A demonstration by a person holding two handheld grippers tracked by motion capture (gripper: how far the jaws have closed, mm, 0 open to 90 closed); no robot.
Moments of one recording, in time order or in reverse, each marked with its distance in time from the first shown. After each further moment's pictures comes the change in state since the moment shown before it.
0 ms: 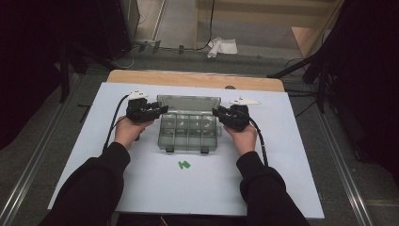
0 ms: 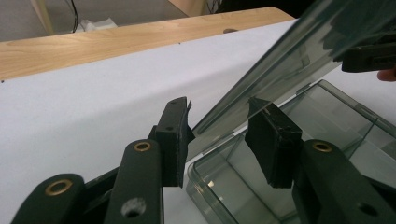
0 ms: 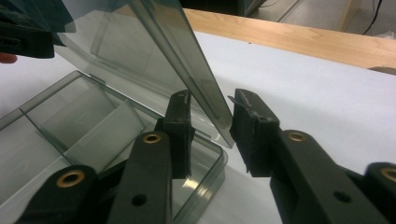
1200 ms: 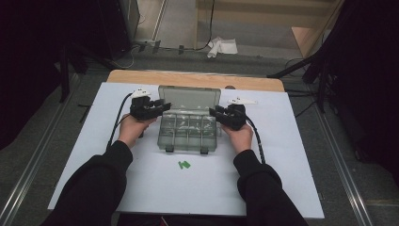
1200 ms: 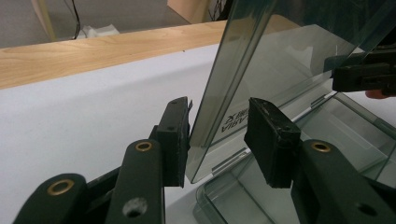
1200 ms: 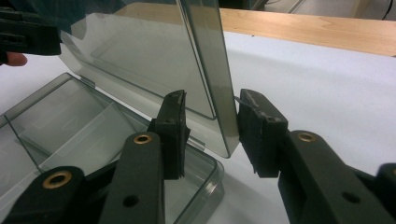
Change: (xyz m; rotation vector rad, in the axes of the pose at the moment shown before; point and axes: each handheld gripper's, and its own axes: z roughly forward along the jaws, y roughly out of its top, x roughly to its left) left arm 0.006 0.001 0.017 -0.029 0.002 -0.004; right arm -0.009 -0.007 0.021 0.000 0.030 0.037
